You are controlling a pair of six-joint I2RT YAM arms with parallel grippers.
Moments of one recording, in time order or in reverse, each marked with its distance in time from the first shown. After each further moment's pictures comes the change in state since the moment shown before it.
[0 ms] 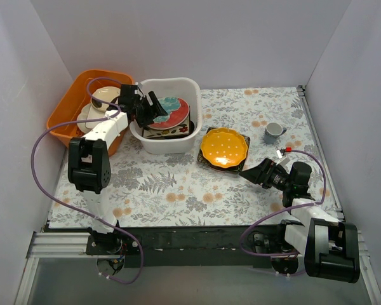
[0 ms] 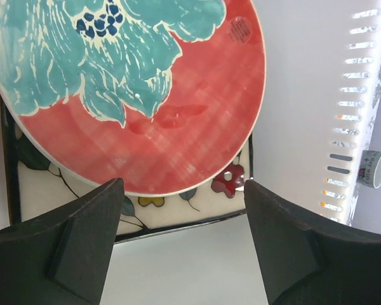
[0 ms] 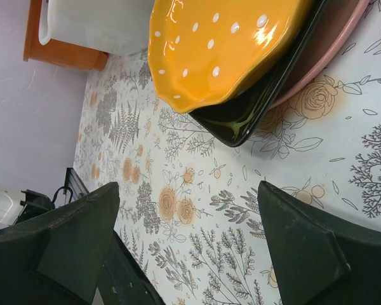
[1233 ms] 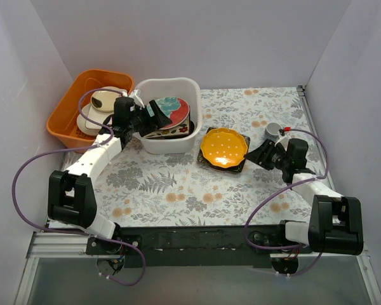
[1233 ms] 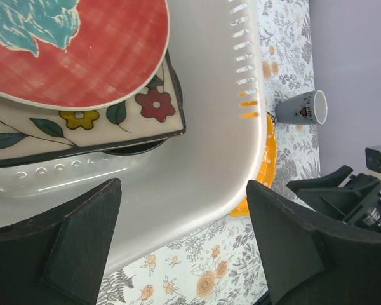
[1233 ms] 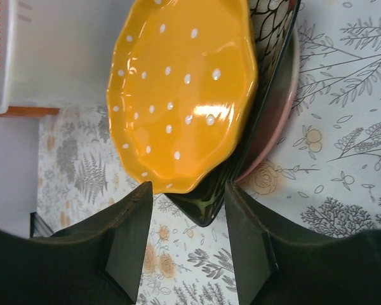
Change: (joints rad) left arm -0.069 -0.404 -0.378 0.186 0.055 -0.019; right arm 0.066 0.204 0.315 -0.220 0.225 -0.071
